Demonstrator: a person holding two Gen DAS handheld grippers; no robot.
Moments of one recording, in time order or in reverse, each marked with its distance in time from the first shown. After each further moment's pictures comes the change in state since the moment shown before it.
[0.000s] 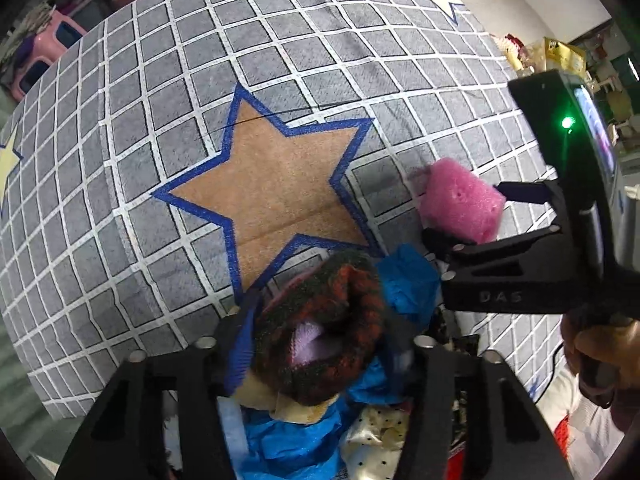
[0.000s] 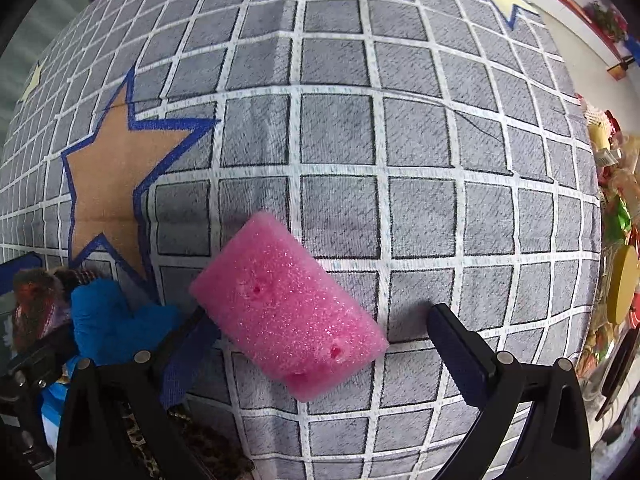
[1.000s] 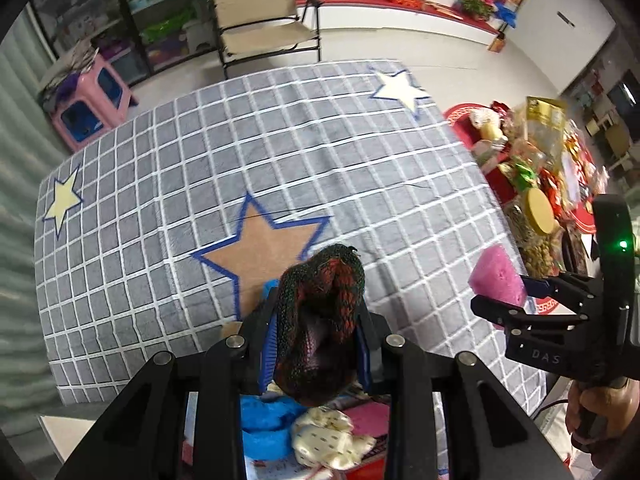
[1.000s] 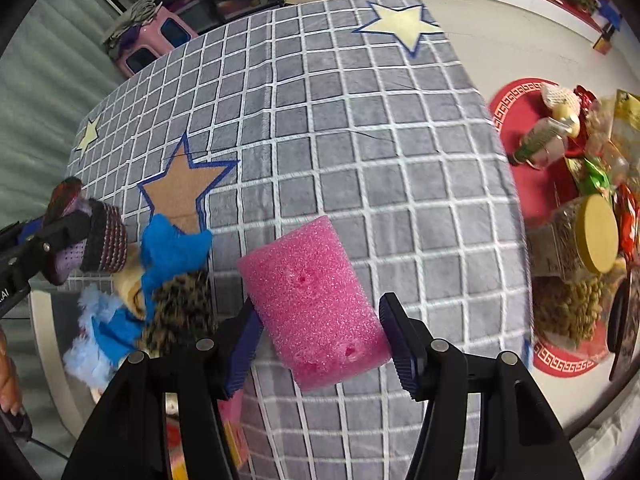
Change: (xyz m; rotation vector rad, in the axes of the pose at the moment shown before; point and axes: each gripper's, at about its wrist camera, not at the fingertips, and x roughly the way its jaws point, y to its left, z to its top) left arm -0.122 -0.047 -0.016 -0.036 -0.258 0.060; right arm -0.130 -0.042 -0.058 0.111 -0.176 0.087
